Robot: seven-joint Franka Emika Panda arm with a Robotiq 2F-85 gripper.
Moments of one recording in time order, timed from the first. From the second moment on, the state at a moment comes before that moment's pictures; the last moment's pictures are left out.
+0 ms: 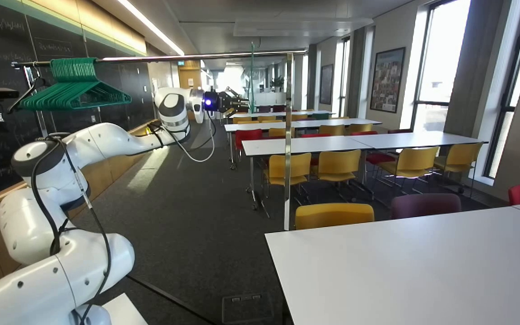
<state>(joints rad) -1.51 -1.24 1.19 -1.75 0.13 2.49 2.60</state>
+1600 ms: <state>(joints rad) -1.87 -1.20 1.19 -1.21 0.09 2.20 2.23</state>
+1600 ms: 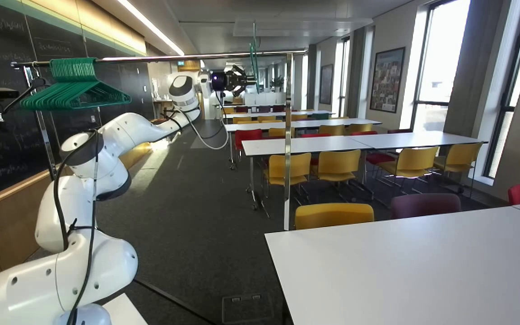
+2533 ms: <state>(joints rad) -1.86 -1.21 1.26 -1.21 0.09 2.20 2.19</state>
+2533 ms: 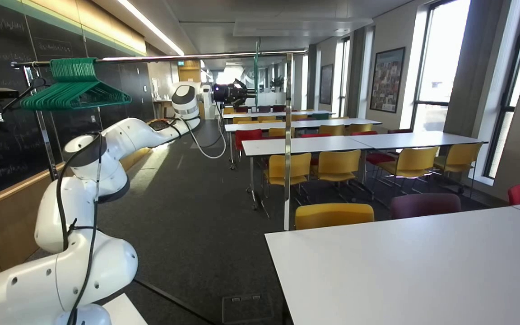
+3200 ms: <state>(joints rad) -1.83 -1.21 1.29 -1.24 0.09 2.20 2.16</state>
